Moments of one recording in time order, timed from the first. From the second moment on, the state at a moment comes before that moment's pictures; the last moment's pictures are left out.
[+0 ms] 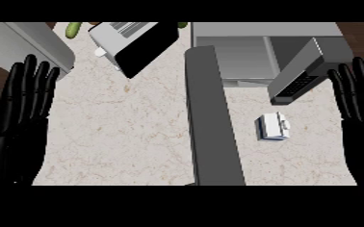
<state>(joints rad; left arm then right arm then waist) -0.01 0.11 -0.03 -2.10 -0.02 0.02 0.01 0.01 -0.13 -0.03 -2.10 -0.03 0.01 -0.02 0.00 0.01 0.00</state>
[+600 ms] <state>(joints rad) 0.14 0.02 -0.12 -2.03 0.10 0.12 -0.06 0.22 -0.06 0.02 -2.18 0.04 -0.04 0.03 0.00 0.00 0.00</state>
